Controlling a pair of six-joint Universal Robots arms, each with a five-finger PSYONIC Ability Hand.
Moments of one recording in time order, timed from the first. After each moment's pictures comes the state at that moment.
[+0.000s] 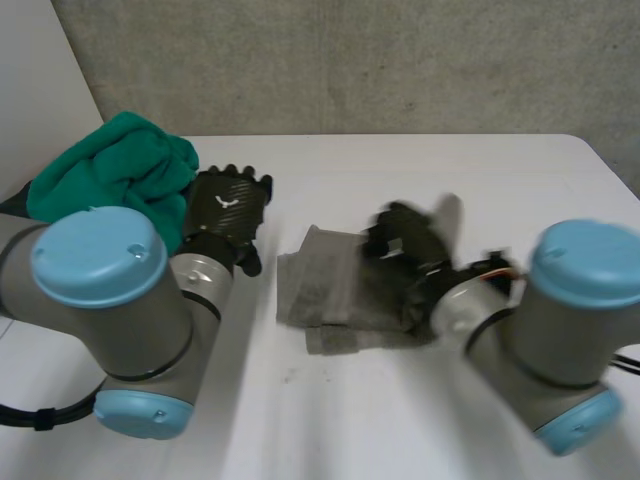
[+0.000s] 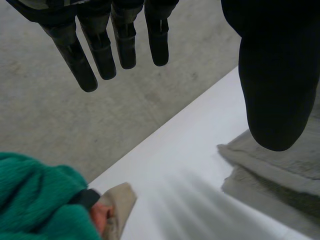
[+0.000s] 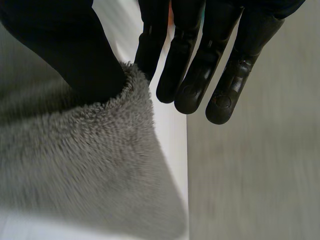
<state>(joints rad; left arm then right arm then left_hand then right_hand) 4.09 -1.96 -1.57 3.49 -1.78 3.46 2.14 -1.15 1.64 -0.34 1.27 2.00 0.34 0.33 0.34 0.32 0.14 0.98 1.18 1.18 1.19 0.99</state>
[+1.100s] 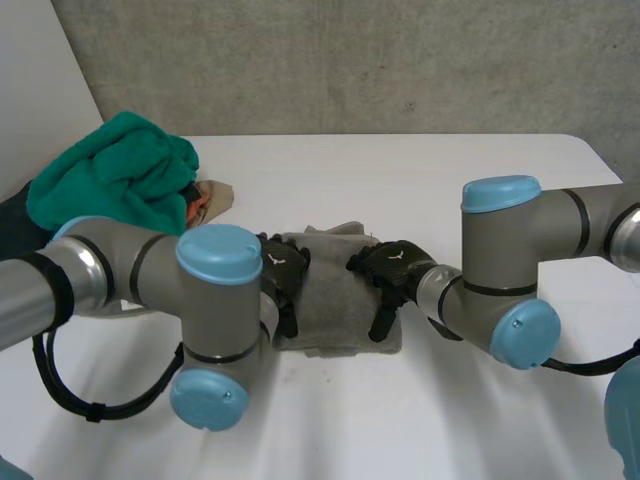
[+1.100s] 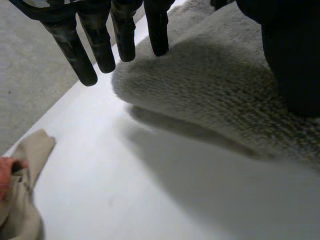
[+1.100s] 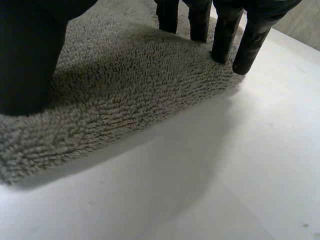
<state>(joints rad) 4.02 -2.34 -1.25 3.23 -1.79 3.54 2.08 -0.72 1.06 0.22 1.33 2.83 0.29 0.29 0.30 0.29 0.09 0.18 0.22 0.21 0.24 0.07</state>
